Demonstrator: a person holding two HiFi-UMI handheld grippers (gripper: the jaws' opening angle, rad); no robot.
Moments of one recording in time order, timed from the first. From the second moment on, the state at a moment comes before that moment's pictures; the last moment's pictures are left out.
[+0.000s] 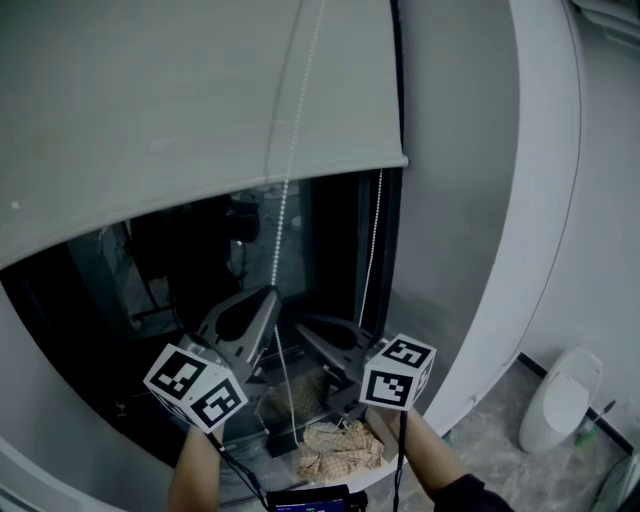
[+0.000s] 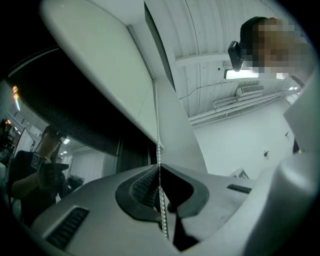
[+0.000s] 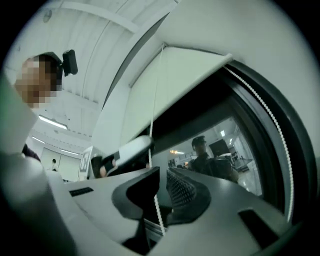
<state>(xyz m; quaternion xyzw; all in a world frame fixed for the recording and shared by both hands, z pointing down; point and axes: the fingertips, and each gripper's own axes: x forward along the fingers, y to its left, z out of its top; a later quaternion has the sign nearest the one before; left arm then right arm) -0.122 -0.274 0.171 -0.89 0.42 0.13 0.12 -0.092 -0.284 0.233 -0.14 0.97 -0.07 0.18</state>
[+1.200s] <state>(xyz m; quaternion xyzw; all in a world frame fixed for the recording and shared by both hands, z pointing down) -0.150 -0.267 0.318 -0.90 0.41 0.14 0.03 -0.103 -0.284 0.162 -0.15 0.97 0.03 0.21</state>
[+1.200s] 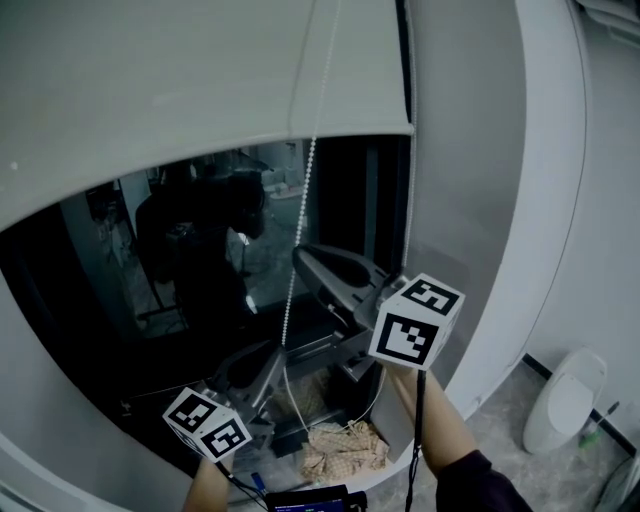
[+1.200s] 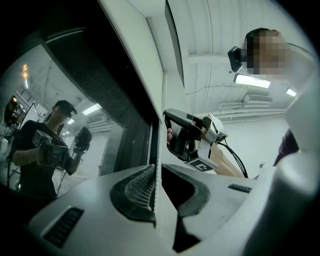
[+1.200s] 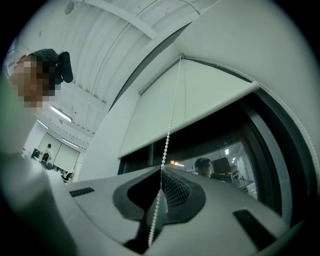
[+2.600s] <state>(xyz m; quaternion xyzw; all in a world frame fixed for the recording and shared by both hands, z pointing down) -0.142 -0.271 0.234 -0.89 0.43 0.11 0.12 -0.101 -0.280 0.193 -0.14 0.96 -0.03 0.23</state>
